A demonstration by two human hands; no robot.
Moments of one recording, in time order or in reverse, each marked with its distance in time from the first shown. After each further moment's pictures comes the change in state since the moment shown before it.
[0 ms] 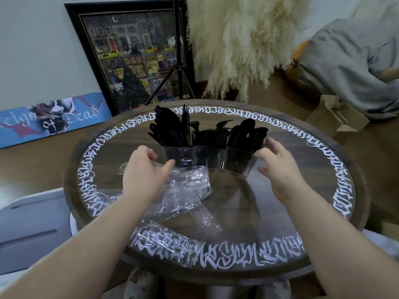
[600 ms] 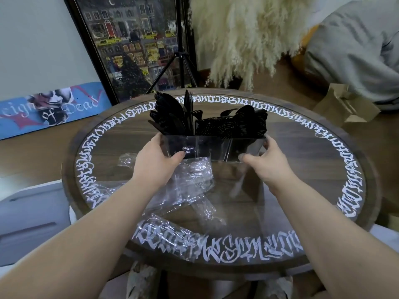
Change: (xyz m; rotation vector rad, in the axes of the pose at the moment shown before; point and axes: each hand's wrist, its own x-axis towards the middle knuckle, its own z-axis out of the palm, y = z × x) left_hand 0.013 0.006 0.014 -0.032 -0.156 0.029; right_hand 0.020 0.032 0.016 -0.302 0.014 0.043
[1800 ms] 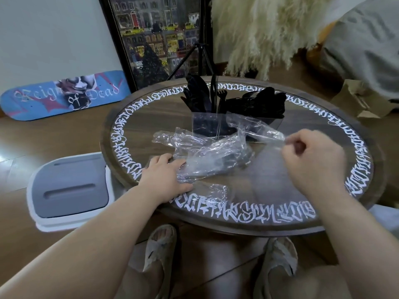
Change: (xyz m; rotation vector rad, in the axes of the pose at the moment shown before) left_hand -0.075 -0.068 -0.025 0.571 -0.389 0.093; right_hand -0.110 -0.024 -0.027 -0.596 0.387 -0.517
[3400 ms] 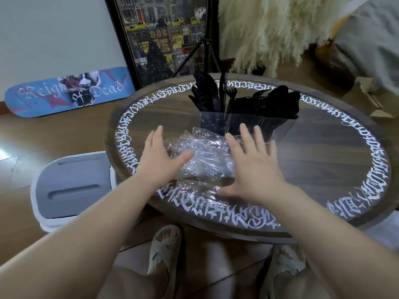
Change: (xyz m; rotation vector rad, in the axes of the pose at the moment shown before) left_hand 0.008 -0.009 -0.028 -0.541 0.266 -0.115; right_hand -0.011 -0.053 0.071 -0.354 -0.632 -0.330
